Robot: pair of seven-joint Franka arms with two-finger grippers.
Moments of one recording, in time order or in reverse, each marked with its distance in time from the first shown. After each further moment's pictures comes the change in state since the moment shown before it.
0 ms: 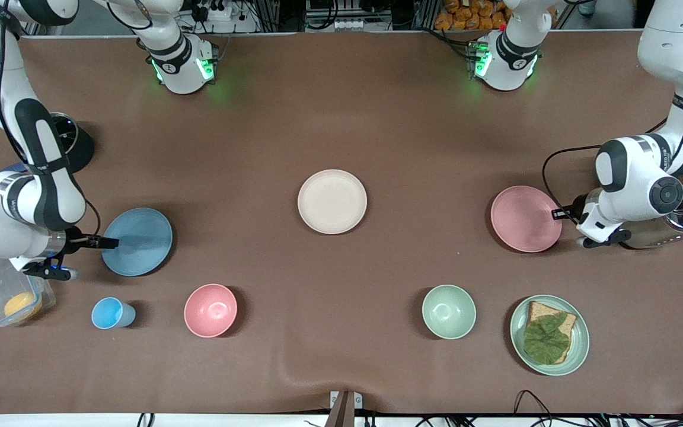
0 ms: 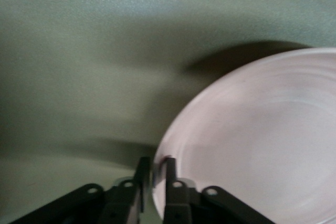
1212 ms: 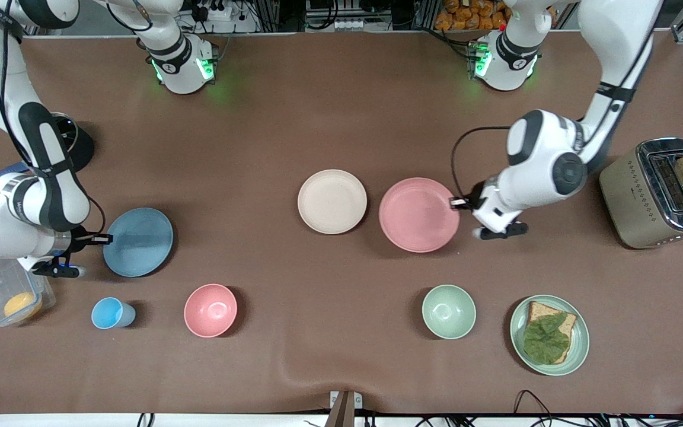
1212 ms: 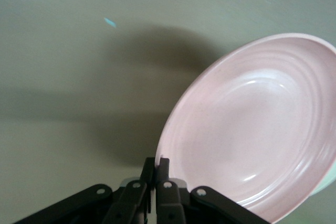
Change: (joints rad) left arm -0.138 -0.092 -0.440 0.099 -0.231 -0.068 -0.416; right arm -0.001 0.007 0.002 -0.008 0.002 -0.007 -0.096
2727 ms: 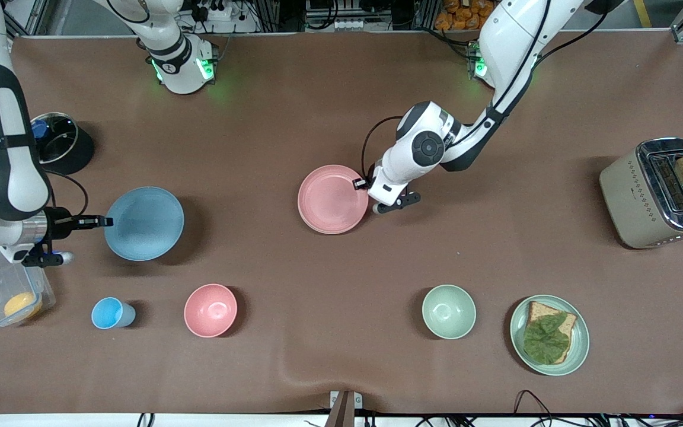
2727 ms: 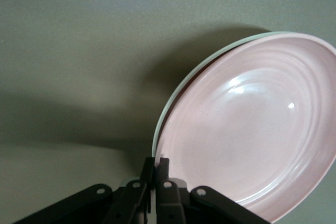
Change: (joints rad) left arm -0.349 0.236 0.009 0.026 0.001 0.332 -0.387; right arm 0.004 -0.150 0.023 0.038 0.209 -0.331 -0.143
